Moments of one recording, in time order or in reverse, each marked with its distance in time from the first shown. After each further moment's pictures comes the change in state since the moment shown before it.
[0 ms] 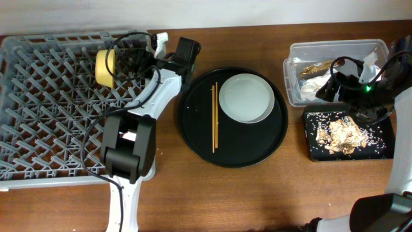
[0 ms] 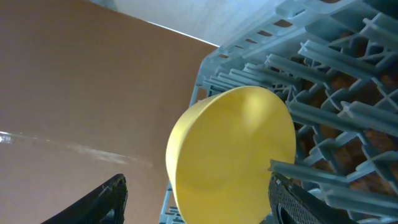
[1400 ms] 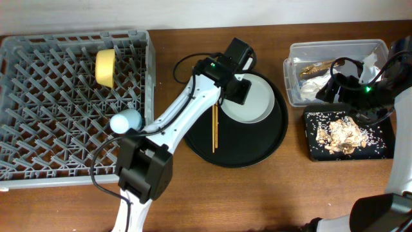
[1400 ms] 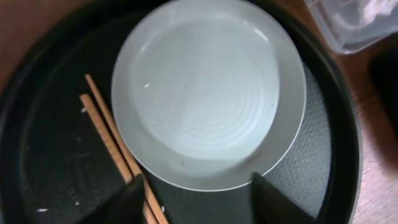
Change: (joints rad) left arm -0.281 -0.092 0.203 -0.358 1.510 -0.322; right arm 0.000 0.000 0.000 -0.012 0.006 0.002
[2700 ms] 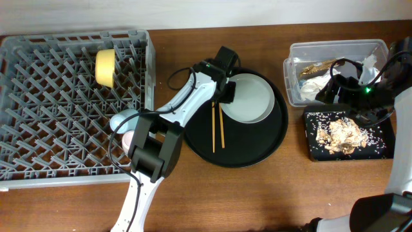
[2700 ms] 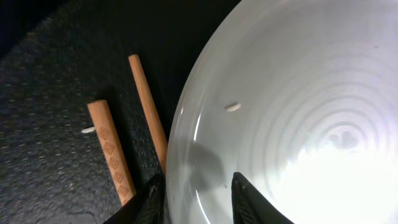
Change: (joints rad) left arm 0.089 0.230 0.039 0.085 -0.003 -0.138; right arm 0.000 0.000 0.000 -0.018 0.000 -0.001
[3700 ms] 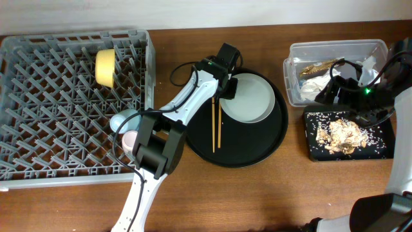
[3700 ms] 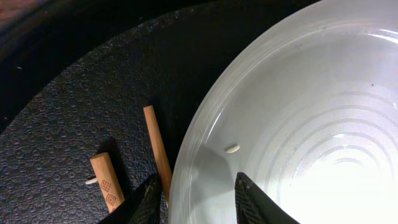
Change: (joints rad) left arm -0.001 0.065 0.085 0.017 -0.027 0.047; right arm 0.000 0.000 0.000 -0.020 0.000 0.001
